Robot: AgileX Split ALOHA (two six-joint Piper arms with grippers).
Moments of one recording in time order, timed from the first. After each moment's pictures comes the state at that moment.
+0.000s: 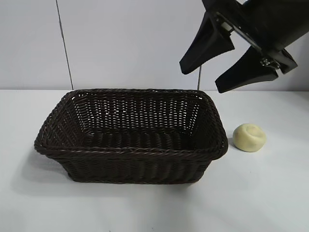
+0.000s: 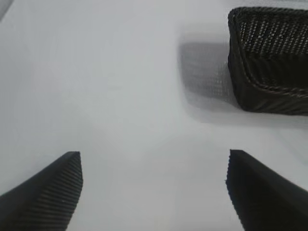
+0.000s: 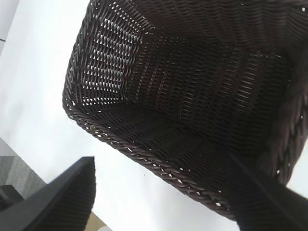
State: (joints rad) left arm -0.03 -0.01 -0.48 -0.02 1.12 0.01; right arm 0.23 1.46 -1.03 0.62 0.76 -0.34
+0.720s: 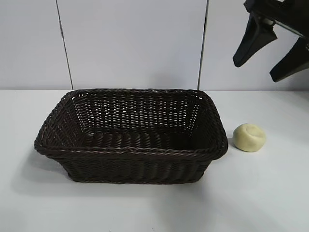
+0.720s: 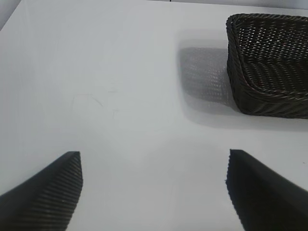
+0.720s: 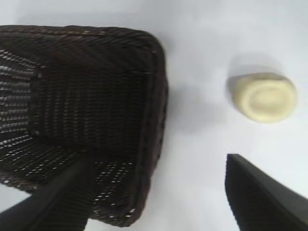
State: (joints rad) left arm -0.03 -0.01 -0.48 -0.02 1.12 0.01; right arm 0.06 1.67 -1.20 0.40 0.83 -0.20
